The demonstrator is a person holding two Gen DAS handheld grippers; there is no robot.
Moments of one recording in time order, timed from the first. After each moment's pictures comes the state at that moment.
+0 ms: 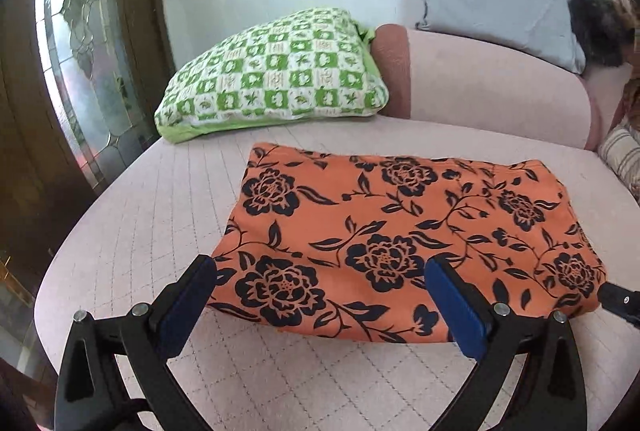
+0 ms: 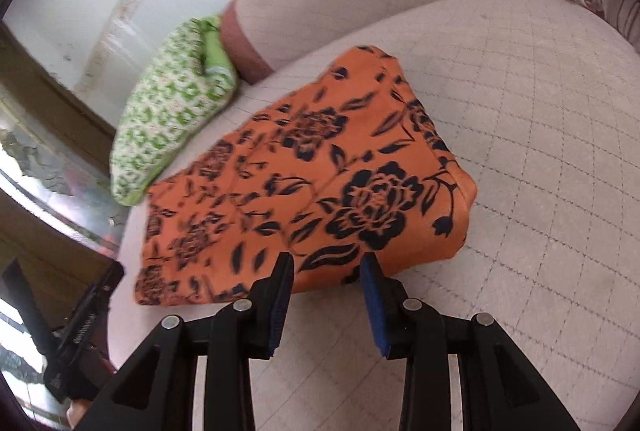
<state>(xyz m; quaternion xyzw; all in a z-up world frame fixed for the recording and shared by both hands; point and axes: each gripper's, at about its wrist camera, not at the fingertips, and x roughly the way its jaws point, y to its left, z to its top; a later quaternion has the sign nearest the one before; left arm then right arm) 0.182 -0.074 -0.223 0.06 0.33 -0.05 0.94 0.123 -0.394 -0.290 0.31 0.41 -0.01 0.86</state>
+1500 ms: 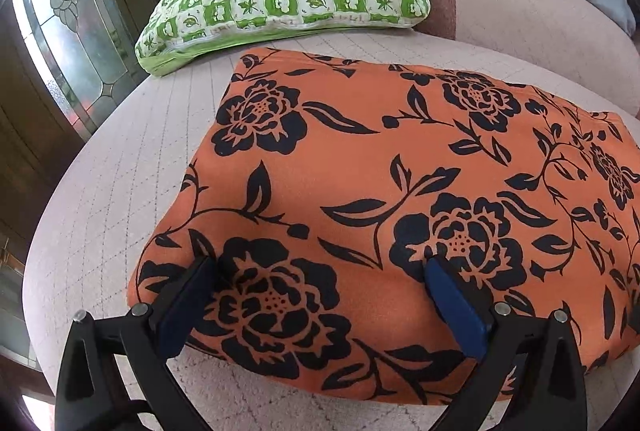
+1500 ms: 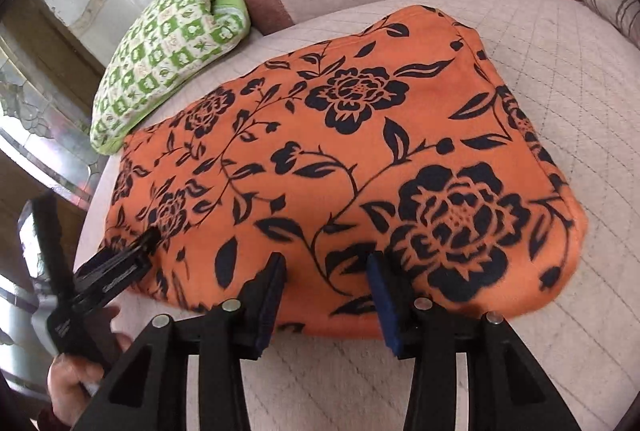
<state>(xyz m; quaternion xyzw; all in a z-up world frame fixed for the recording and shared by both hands) 0.267 -0.076 -0.307 0.08 0.44 0.00 0.89 0.181 -0.360 -0.325 0.24 0.47 0.01 0.85</state>
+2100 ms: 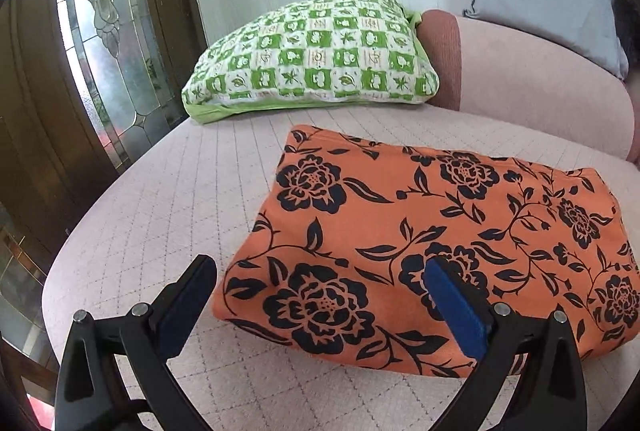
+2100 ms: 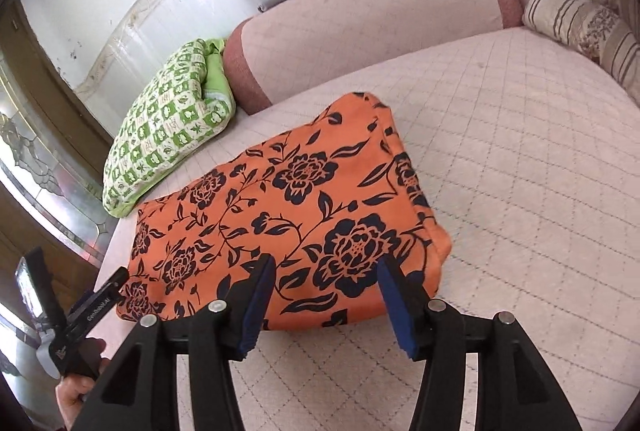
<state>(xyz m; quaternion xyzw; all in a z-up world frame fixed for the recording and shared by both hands) 0.220 -0.057 -0.245 0.06 0.35 0.02 0.93 0.121 -0.411 -0.277 0.27 0.37 -0.04 0.89</state>
